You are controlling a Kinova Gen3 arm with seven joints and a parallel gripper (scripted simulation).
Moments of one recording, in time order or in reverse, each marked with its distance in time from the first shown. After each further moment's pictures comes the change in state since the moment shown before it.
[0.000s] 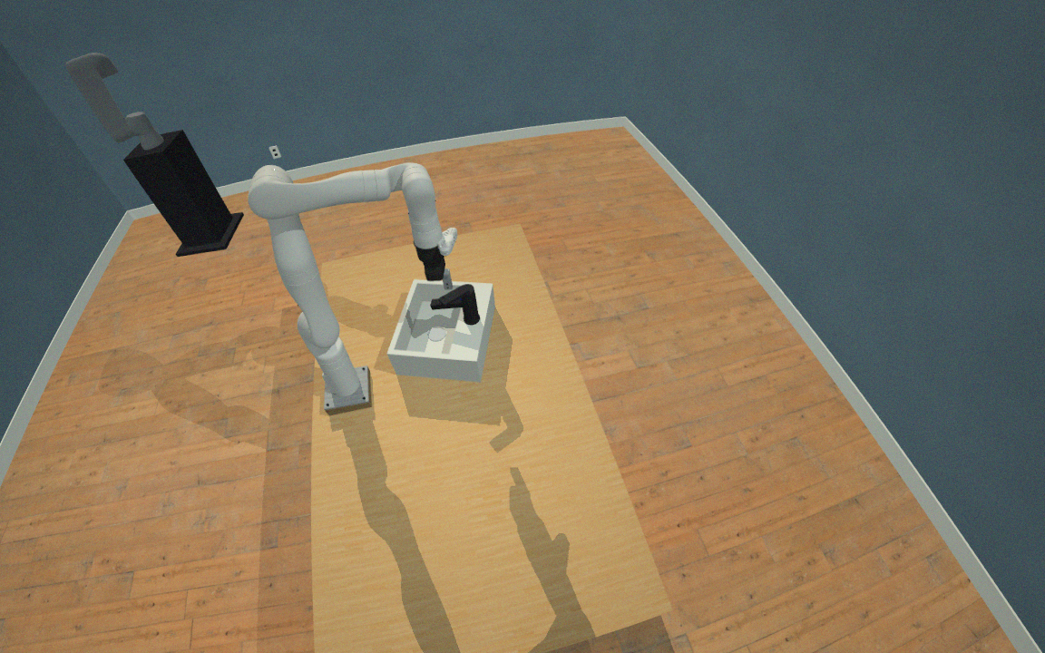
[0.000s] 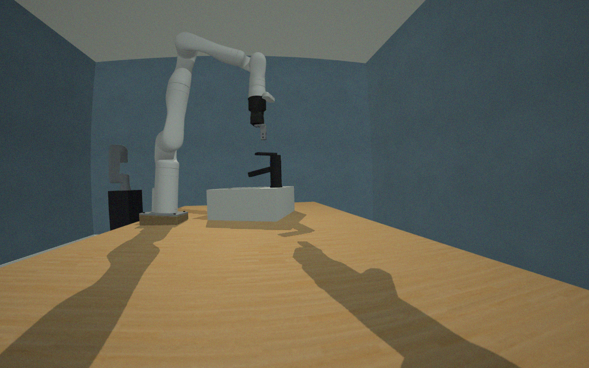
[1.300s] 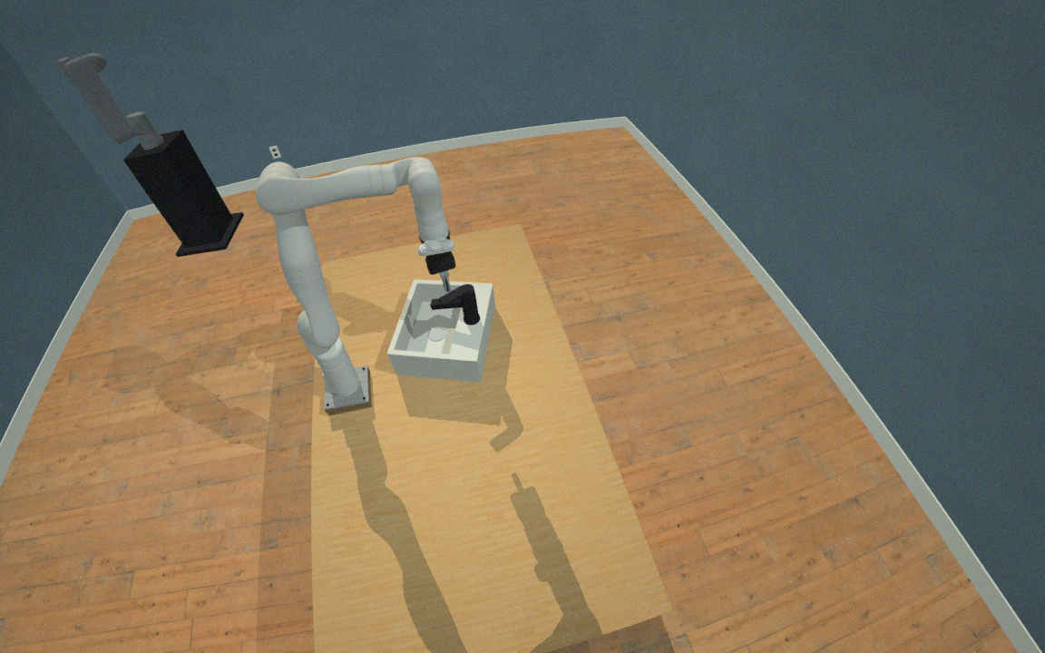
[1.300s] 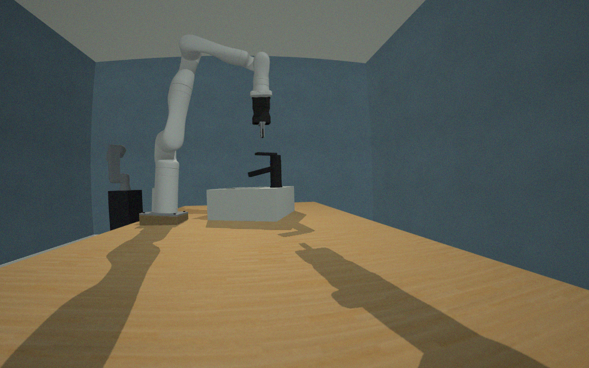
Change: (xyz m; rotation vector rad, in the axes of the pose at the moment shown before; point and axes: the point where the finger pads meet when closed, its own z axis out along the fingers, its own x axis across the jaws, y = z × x) arm 0.011 0.001 -0.007 0.001 -0.001 1.199
